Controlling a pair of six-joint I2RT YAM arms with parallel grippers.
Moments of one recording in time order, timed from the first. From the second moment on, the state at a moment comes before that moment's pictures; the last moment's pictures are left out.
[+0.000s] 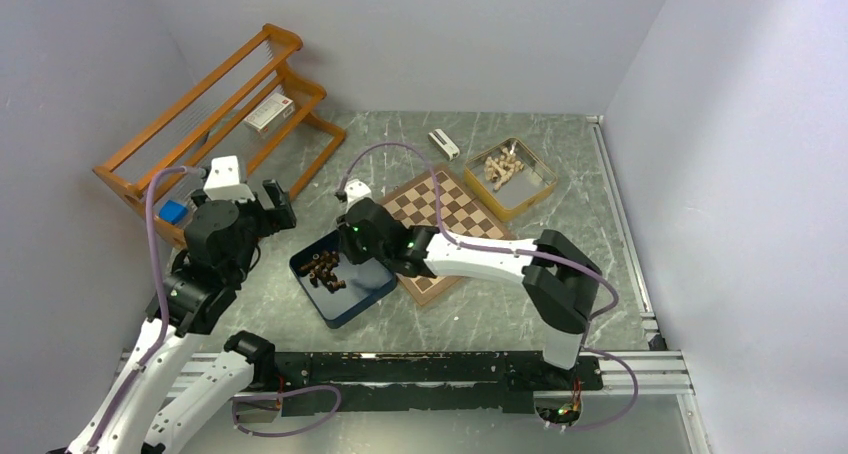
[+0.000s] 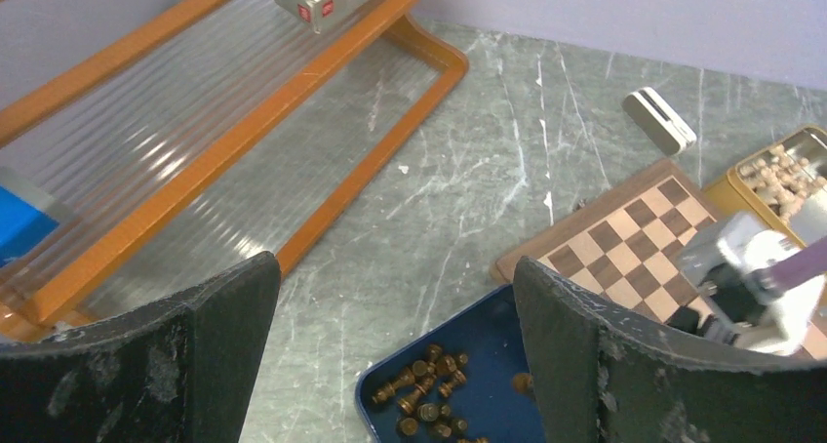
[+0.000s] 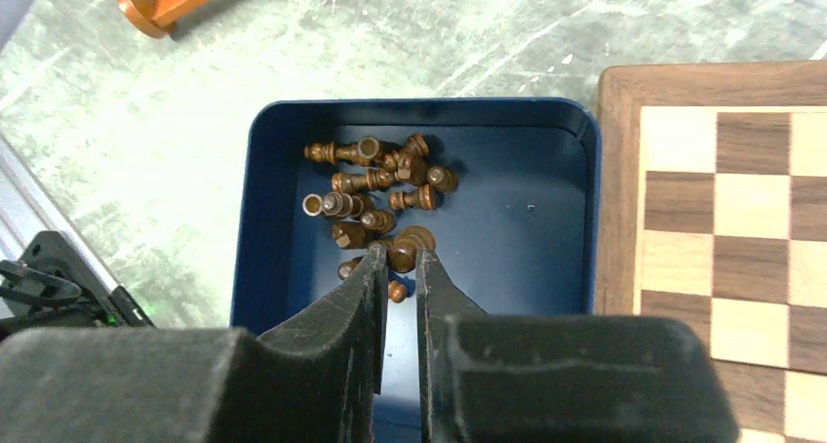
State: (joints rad) left arm -0.43 0.62 0.86 -0.47 -0.48 -0.27; right arm 1.10 1.82 1.26 -0.03 0.16 0.41
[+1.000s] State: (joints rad) left arm -0.44 0.73 0.82 -0.41 -0.24 -0.23; right arm 0.54 1.41 0.85 -0.16 0.32 0.37
